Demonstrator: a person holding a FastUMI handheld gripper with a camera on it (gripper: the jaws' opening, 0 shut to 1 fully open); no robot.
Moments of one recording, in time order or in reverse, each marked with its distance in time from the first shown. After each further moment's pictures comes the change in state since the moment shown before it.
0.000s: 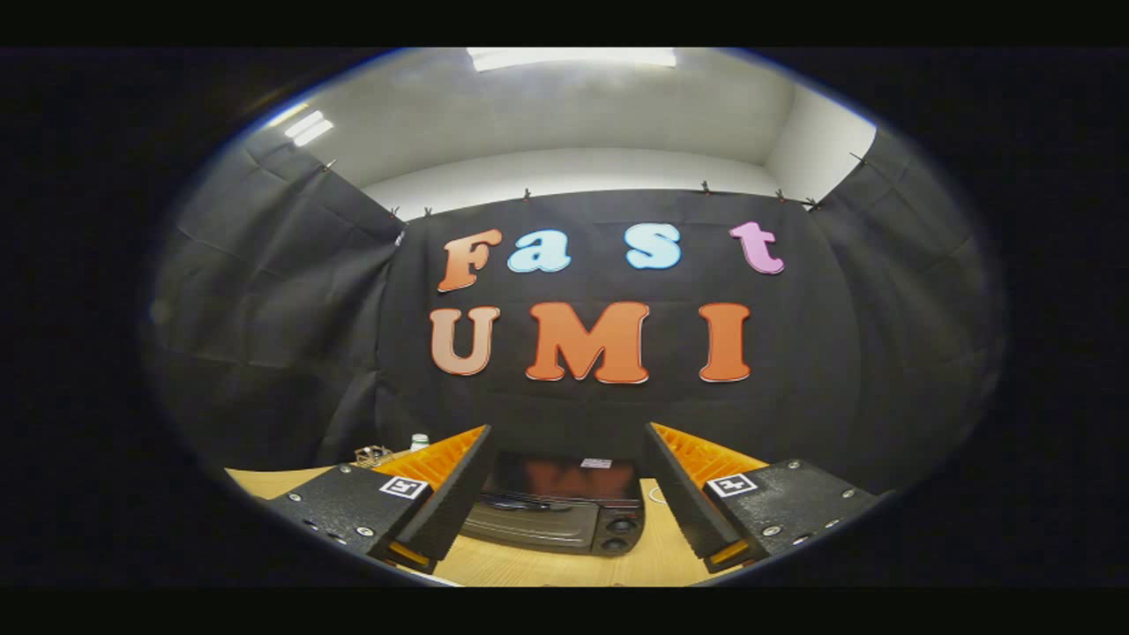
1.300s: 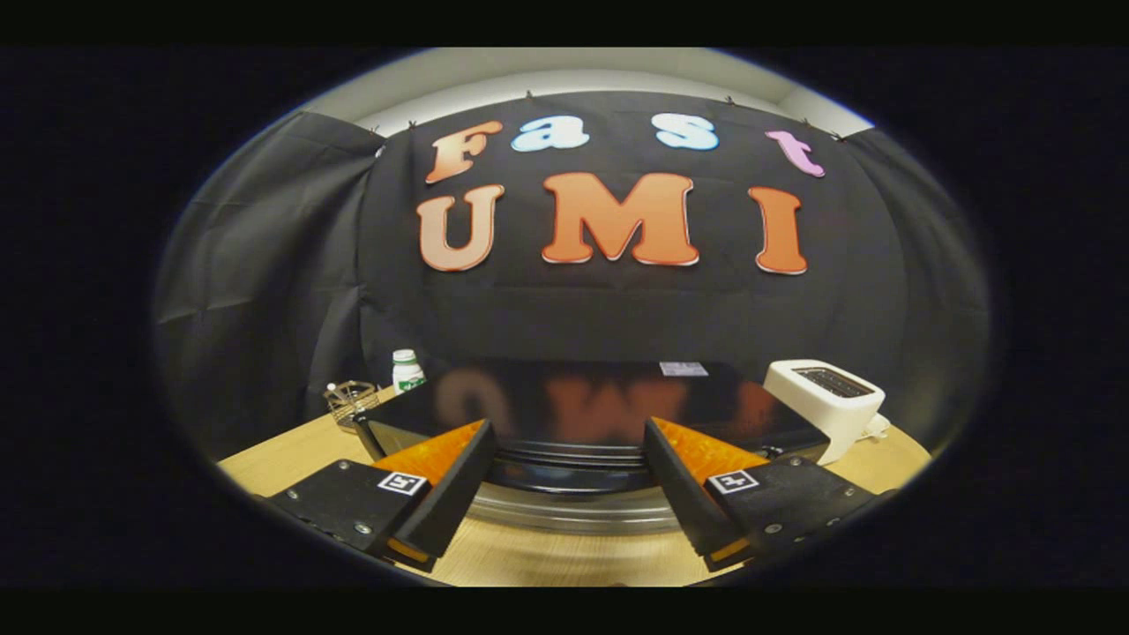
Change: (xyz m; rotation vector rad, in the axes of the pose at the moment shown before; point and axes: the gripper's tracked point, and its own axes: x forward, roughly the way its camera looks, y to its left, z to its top) arm 0.112 0.076 -0.179 0.031 0.358 -0.032
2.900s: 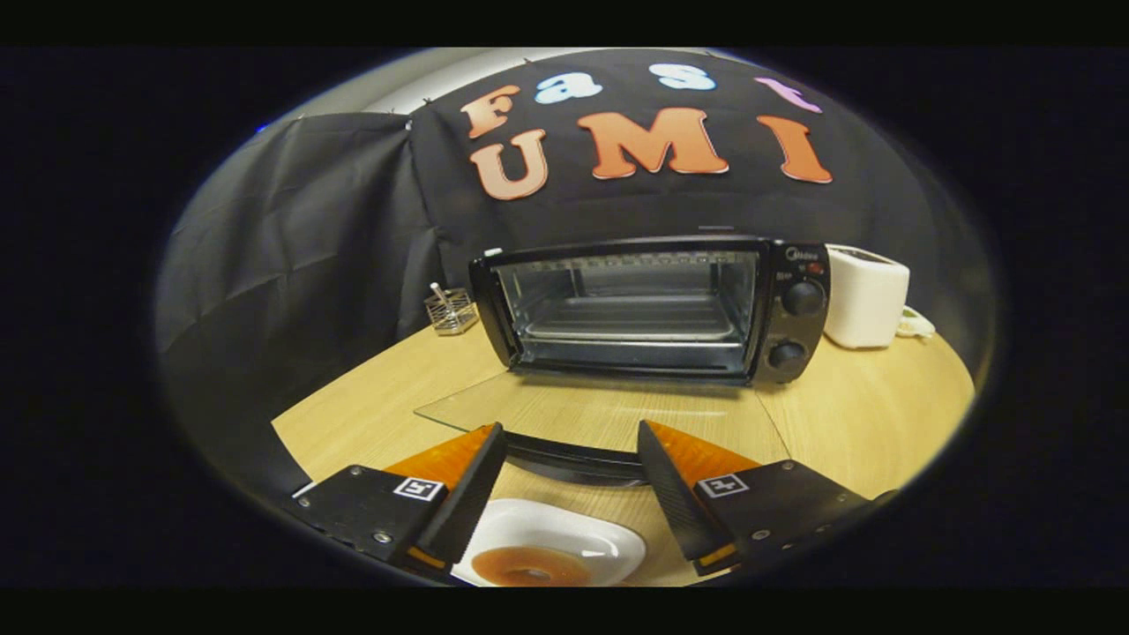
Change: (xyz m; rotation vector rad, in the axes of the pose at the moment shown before) arm -0.144 0.027 -0.152 0.114 0.348 0.262
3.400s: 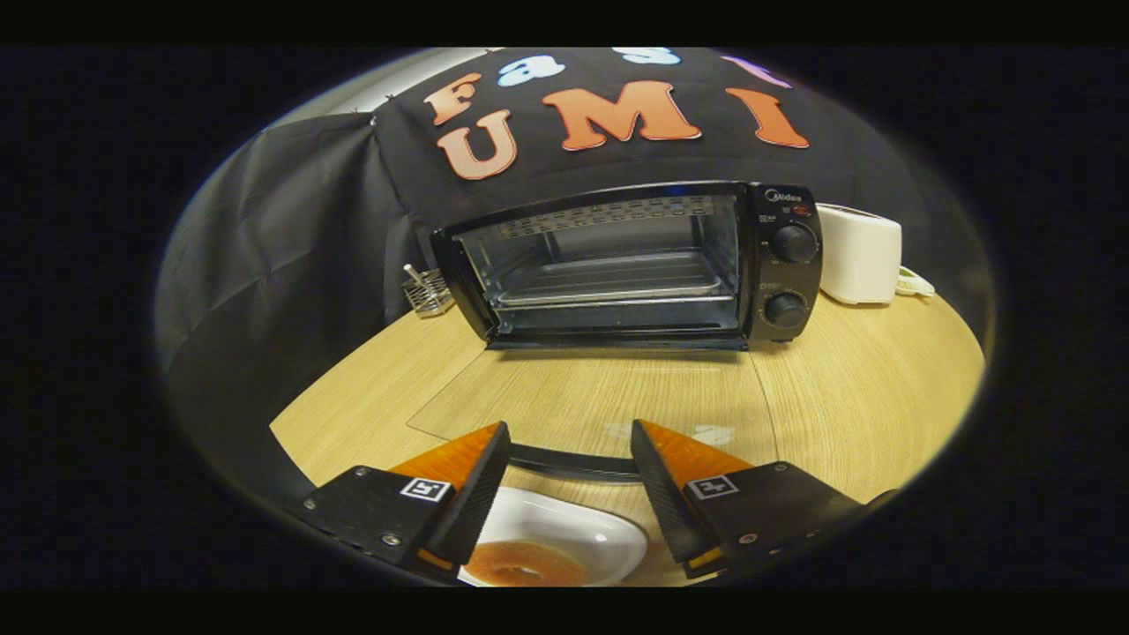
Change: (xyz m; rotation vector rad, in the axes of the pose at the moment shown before) arm 0.007 -0.010 -0.022 0.061 0.076 -0.026
